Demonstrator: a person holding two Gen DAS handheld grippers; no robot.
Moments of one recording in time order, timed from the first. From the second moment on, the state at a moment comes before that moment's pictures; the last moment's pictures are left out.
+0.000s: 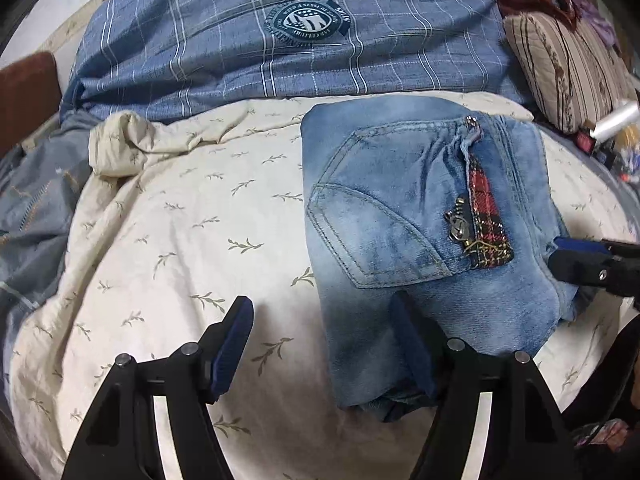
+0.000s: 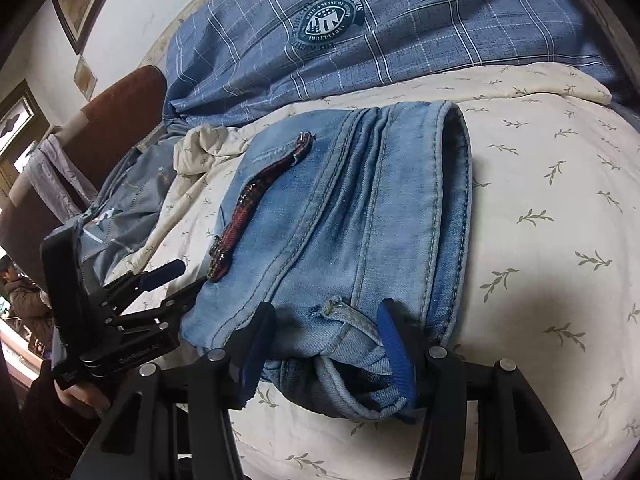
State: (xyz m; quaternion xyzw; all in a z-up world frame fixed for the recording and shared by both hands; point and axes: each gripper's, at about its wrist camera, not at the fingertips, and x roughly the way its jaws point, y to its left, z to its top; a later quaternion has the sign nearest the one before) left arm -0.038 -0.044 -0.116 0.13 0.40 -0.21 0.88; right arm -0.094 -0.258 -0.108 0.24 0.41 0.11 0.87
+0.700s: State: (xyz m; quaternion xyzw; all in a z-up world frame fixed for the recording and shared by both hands) left arm -0.057 -0.038 -0.071 0.13 0.29 -0.11 0.94; right arm -0.135 -0.275 -0.047 0.21 0.27 0.09 0.94
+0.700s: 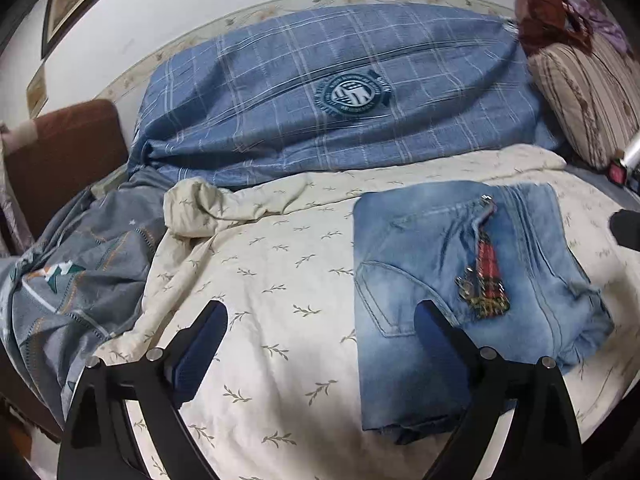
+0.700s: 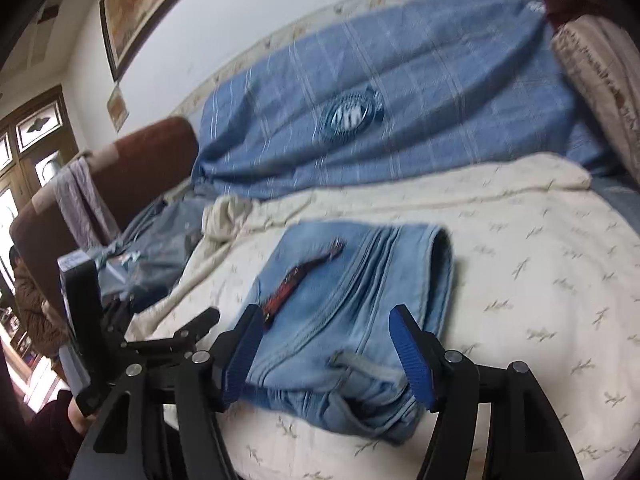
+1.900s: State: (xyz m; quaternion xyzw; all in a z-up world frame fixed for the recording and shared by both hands) left arm -0.020 -0.003 -0.072 0.04 0.38 -0.07 0.92; right arm -0.118 -0.288 -0.063 0.23 0.30 0.04 0.92
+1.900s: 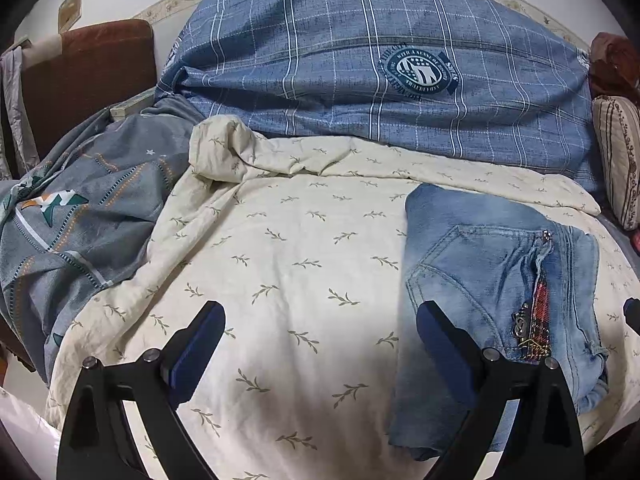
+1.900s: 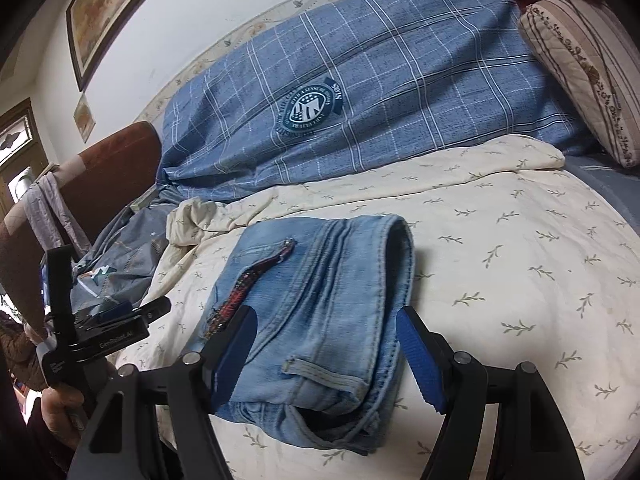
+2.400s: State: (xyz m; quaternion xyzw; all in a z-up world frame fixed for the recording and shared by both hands) left arm -0.023 -0.033 -0.090 0.10 0.41 -0.10 0.90; right arm -0.118 -0.278 -0.067 0.23 0.31 0.10 0.92
